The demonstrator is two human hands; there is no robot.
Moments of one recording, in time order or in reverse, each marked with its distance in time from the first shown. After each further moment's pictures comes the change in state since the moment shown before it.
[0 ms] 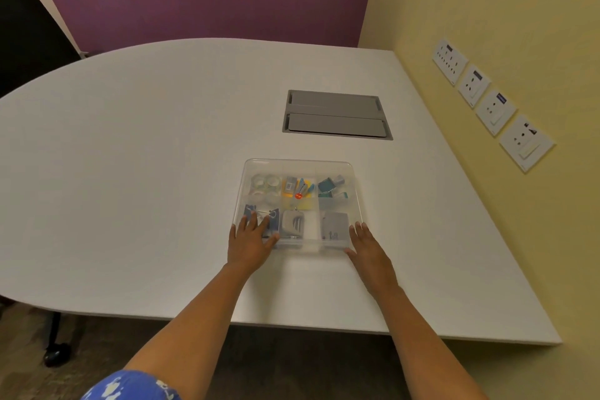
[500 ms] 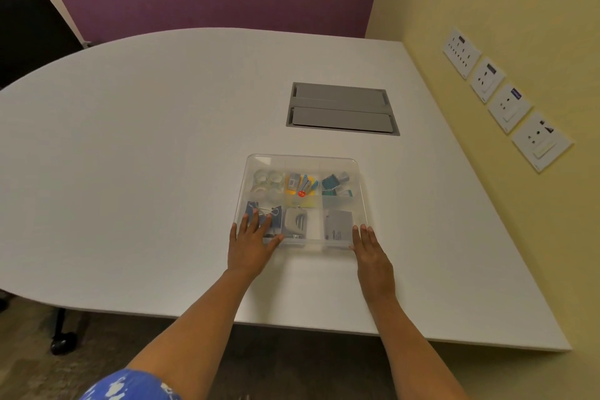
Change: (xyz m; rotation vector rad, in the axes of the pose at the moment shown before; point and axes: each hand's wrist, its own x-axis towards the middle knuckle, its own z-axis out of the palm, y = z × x) left_hand -0.005 -0.003 0.009 -0.013 0.038 -0.002; right_hand -0.012 -0.011 0.007 -0.160 0.021 0.015
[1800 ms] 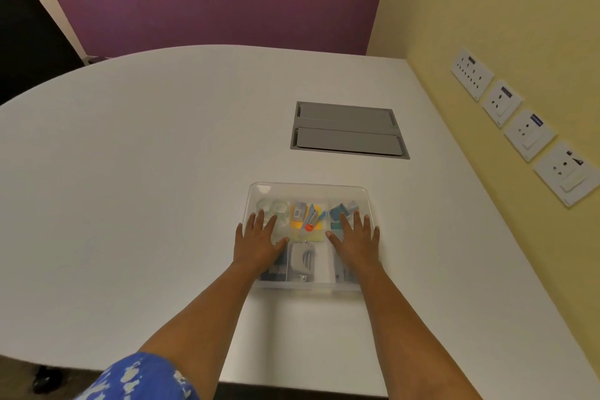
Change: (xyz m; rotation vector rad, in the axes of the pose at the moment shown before) left_hand 0.088 0.001 -0.024 0.108 -0.043 0.030; right_hand 0.135 -0.034 -0.003 0.093 -0.341 0.203
